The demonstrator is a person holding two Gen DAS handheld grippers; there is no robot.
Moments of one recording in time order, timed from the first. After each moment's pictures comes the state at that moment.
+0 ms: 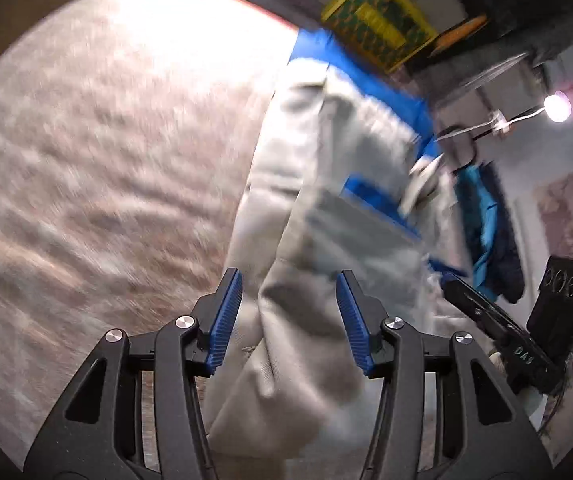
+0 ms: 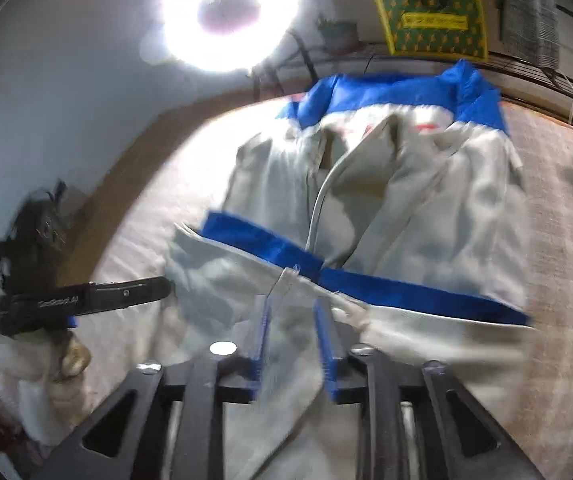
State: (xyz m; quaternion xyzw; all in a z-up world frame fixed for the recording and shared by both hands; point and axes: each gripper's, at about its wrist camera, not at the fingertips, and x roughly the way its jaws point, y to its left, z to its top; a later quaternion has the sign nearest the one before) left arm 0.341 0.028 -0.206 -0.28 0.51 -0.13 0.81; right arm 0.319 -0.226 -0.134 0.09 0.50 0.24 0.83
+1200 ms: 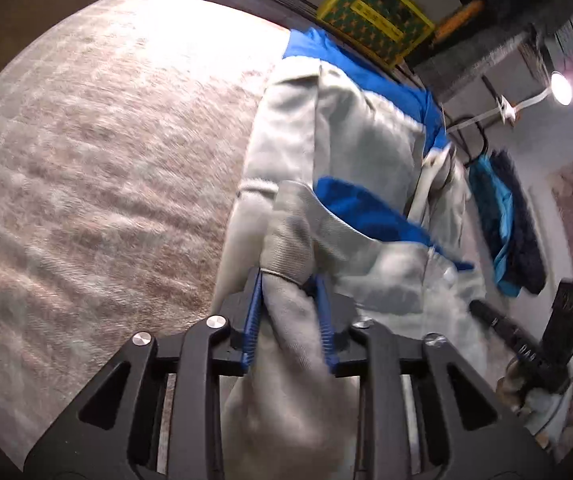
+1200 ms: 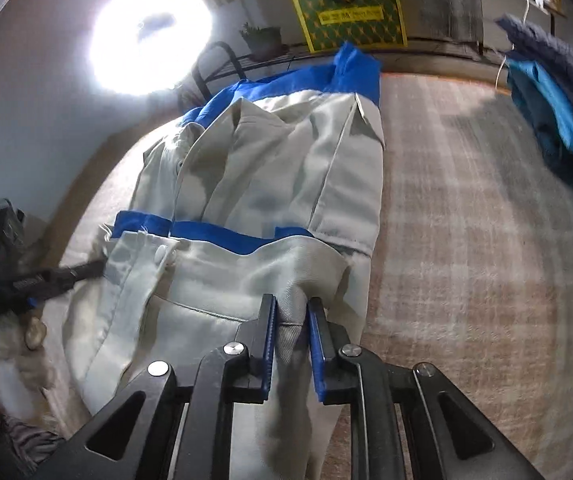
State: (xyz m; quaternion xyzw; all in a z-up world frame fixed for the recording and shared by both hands) left arm 0.350 0.012 -0.220 -0.25 0.51 -0.11 0.82; right arm 0.297 -0.303 -0.163 0.08 0.52 0.14 0.84
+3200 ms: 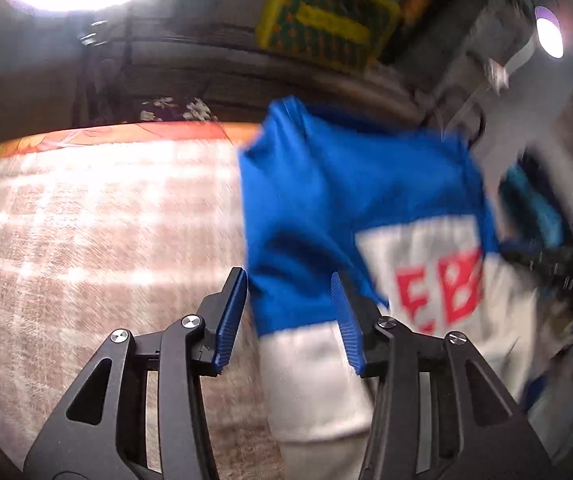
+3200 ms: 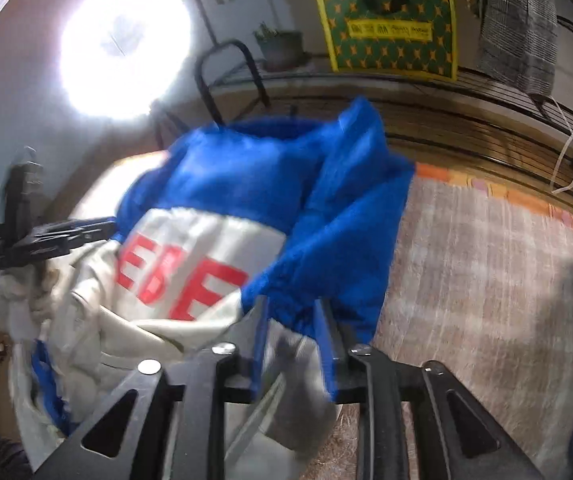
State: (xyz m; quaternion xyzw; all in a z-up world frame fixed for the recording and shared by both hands) left arm 0.594 0.009 -0.241 -0.12 0.46 -0.19 0.86; right arm 0.510 -0.331 -0.187 0.04 0.50 0.21 0.84
